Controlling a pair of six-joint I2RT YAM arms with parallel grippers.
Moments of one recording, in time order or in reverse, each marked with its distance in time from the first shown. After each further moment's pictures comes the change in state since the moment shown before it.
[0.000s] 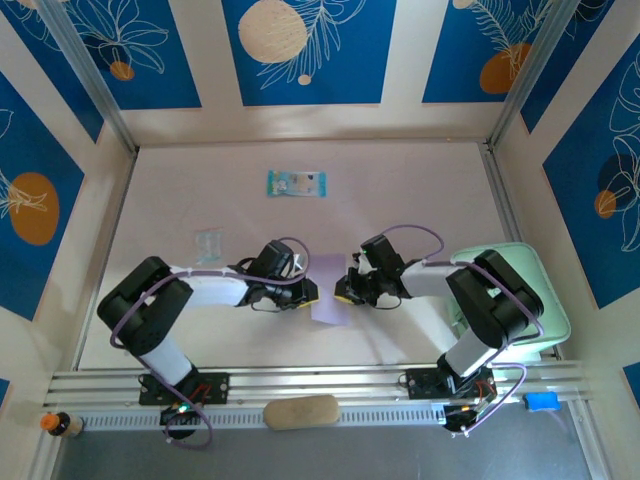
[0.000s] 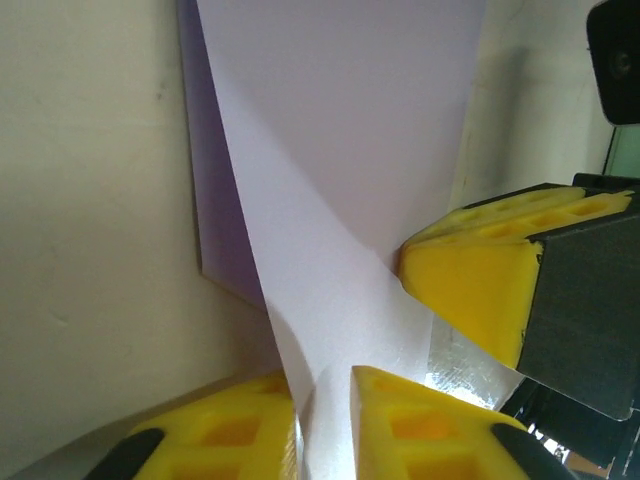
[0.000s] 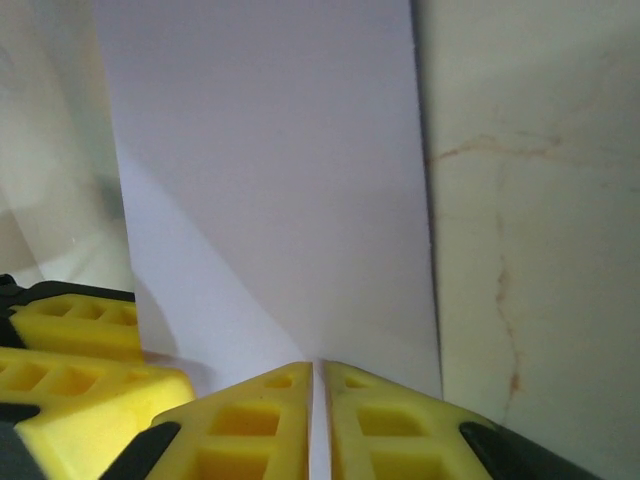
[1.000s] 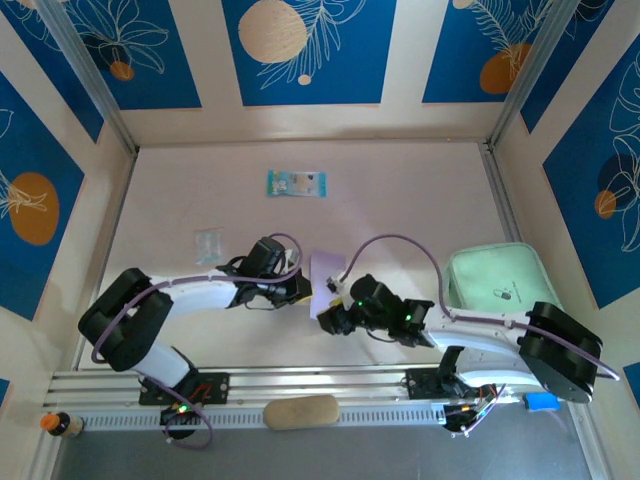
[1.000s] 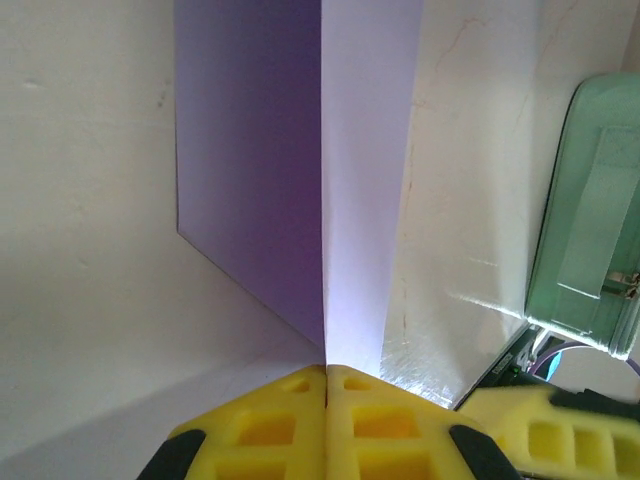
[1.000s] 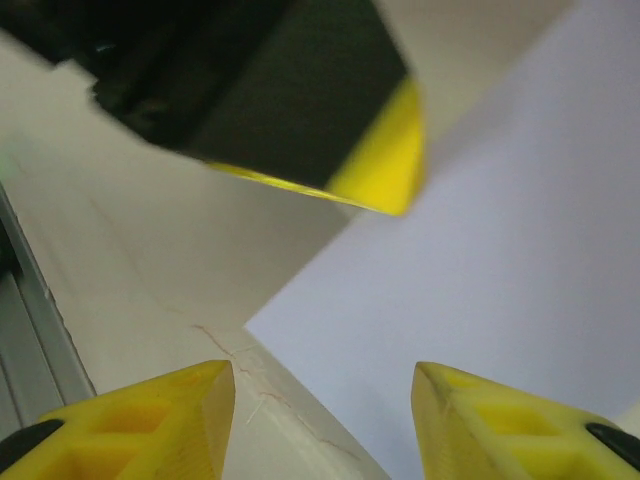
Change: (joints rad) left arm 0.035 -0.114 -0.026 -0.041 -0.001 -0.035; right arm 0.487 -0.433 -0.181 0.091 0.509 -0.563
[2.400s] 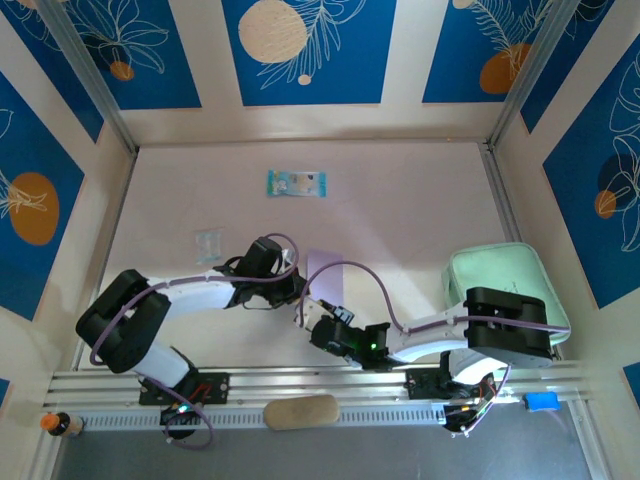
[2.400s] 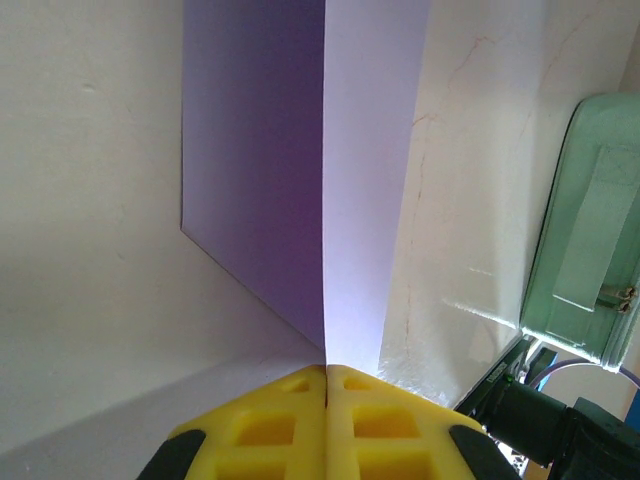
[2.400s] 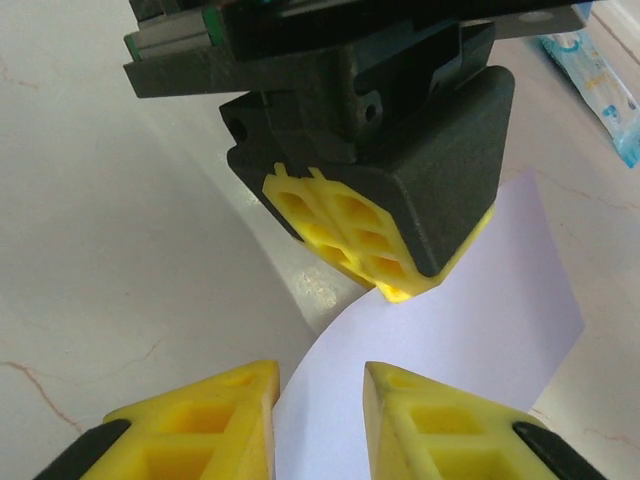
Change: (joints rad) left arm 0.018 -0.014 -0.013 -0.001 0.000 -0.023; right arm 0.339 0.298 0.089 0.154 0.700 -0.368
